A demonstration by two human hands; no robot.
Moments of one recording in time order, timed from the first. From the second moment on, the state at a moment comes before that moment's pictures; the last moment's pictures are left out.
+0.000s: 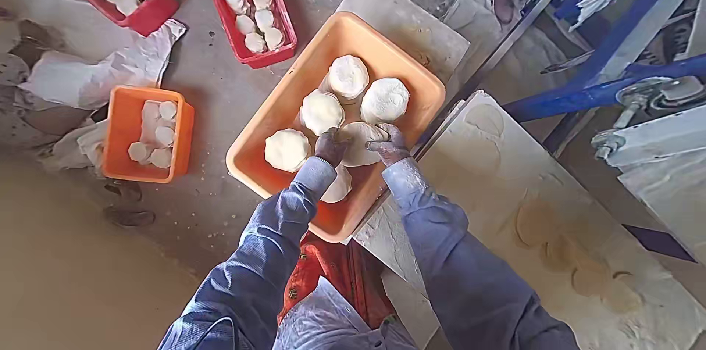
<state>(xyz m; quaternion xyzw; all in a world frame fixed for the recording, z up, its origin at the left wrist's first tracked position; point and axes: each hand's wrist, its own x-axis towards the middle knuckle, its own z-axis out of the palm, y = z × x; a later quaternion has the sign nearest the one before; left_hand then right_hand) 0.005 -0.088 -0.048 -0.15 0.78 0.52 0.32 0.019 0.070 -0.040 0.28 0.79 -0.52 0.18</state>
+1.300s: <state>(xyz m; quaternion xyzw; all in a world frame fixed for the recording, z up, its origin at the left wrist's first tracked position) 0.387 0.227 0.001 -0.10 0.73 0.44 0.52 0.350 0.421 0.023 0.12 0.88 -0.20 0.40</state>
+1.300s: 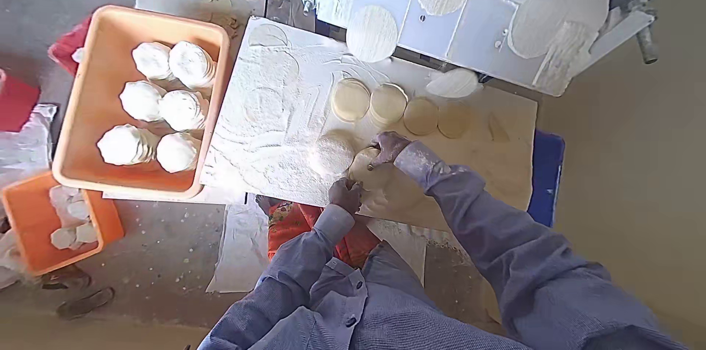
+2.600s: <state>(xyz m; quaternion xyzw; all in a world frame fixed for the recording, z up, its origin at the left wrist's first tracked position) 0.176 -0.114 0.011 -0.27 0.53 0.78 0.16 0.127 0.052 0.031 0.06 0.74 -0.62 0.23</state>
